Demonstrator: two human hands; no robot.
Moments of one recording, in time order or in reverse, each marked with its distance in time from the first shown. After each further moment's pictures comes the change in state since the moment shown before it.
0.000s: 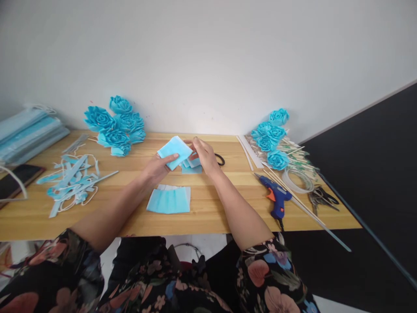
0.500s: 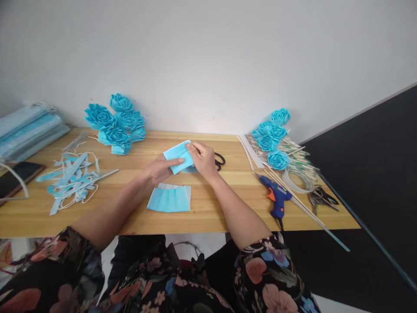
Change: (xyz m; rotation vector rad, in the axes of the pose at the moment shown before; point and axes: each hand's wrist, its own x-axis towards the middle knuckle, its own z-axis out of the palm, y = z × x) left_hand -0.005 0.001 0.004 0.056 -0.096 -0.153; right_hand -0.014 -0.006 0.012 -0.424 0.178 -0.276
